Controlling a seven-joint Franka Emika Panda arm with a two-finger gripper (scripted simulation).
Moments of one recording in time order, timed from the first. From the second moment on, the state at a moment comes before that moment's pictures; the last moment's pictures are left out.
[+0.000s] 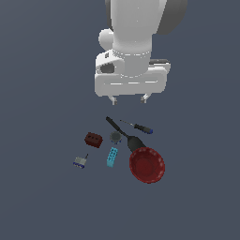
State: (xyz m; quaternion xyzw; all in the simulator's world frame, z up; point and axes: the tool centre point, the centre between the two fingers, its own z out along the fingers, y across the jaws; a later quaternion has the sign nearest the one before) arm 0.006 0.030 0.333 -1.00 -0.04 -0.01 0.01
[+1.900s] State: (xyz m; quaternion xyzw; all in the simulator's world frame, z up) arm 0.014 -0.076 0.195 -0.95 -0.32 0.01 -0.02
